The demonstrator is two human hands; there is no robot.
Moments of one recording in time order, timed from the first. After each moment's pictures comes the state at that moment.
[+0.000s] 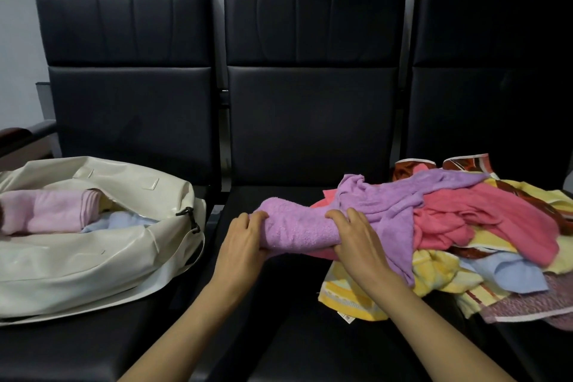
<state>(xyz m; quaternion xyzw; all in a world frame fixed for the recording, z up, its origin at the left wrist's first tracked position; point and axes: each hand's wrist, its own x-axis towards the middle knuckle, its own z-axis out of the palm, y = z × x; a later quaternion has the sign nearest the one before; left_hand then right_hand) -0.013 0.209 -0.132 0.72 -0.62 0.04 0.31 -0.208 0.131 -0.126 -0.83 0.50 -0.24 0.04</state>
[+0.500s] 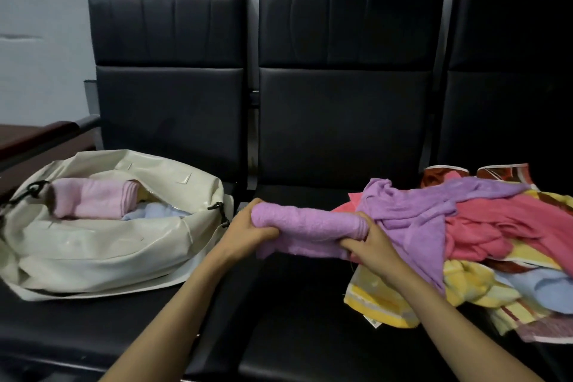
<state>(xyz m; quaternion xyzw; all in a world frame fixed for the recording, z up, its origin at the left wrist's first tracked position) 0.039 0.209 -0.109 0.69 -0.55 -0.32 0.35 -0.195 0.124 -0.132 -0.63 0.61 -0.08 0.47</state>
